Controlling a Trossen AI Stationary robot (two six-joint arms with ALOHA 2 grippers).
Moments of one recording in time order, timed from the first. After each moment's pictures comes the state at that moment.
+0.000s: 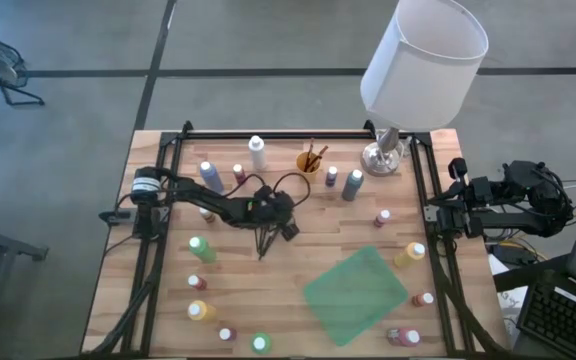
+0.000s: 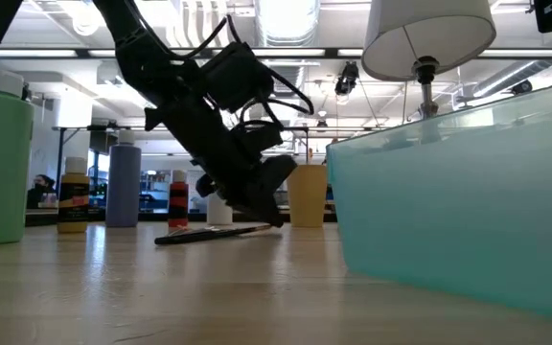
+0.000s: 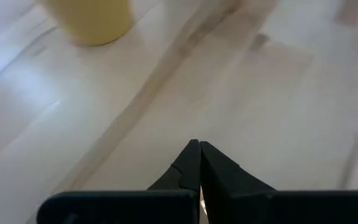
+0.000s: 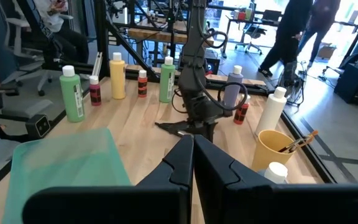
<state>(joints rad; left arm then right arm) 0.02 1.89 0.94 0.19 -0.40 -0.41 -0.02 0.08 0.79 -0.90 -0.10 -0.09</state>
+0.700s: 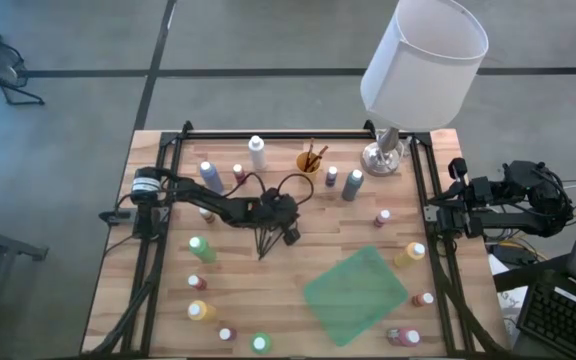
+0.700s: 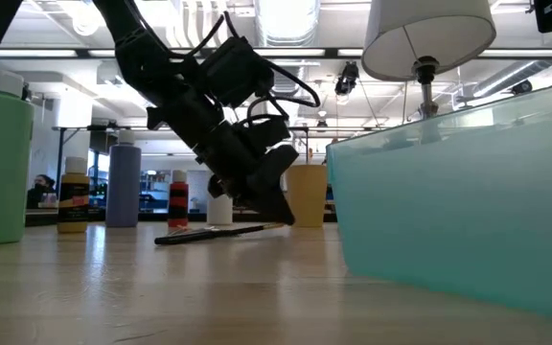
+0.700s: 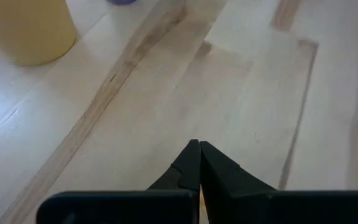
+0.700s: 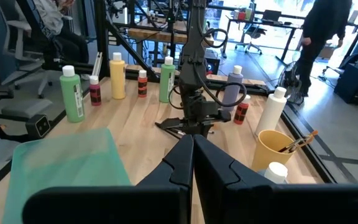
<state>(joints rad) 0.02 1.89 0.94 0.24 -0.29 -0.34 -0.02 0.08 0.79 -0.90 -0.10 -0.09</state>
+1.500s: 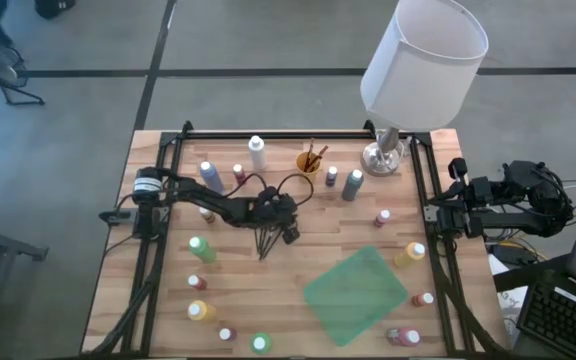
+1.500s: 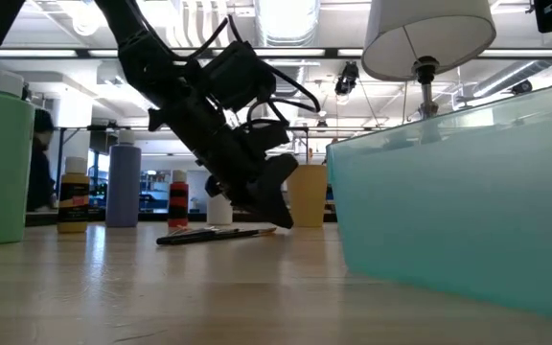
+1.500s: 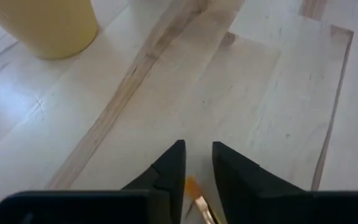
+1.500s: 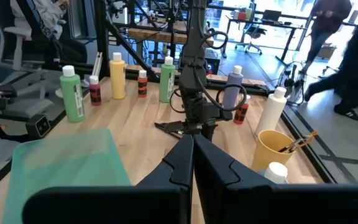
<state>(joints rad) 0.02 1.90 0.95 0.21 -0.34 -0.33 -0.02 0.08 0.79 -0.90 -0.10 -0.09</state>
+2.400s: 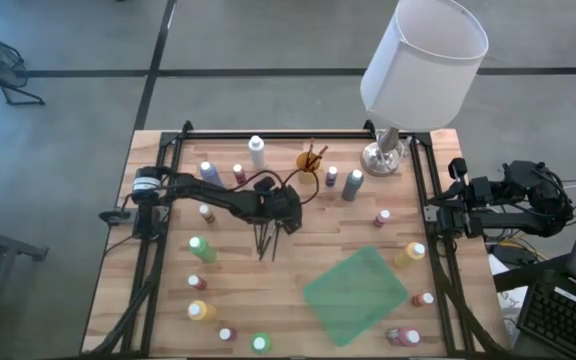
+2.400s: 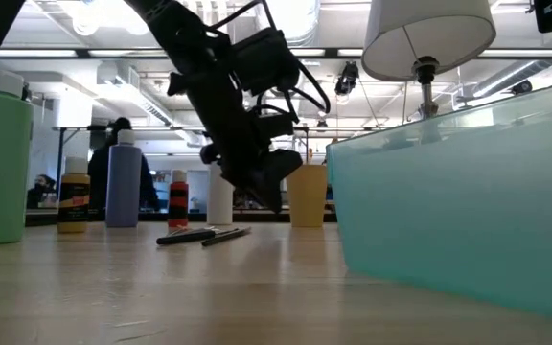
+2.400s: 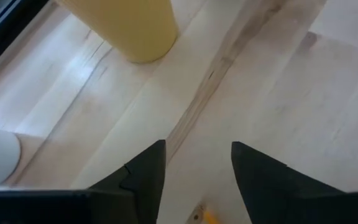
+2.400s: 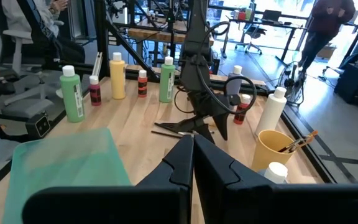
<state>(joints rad) 0.03 1.90 1.17 -0.26 -0.54 -0.38 -0.02 0.08 0.79 -0.90 -0.10 -0.09</state>
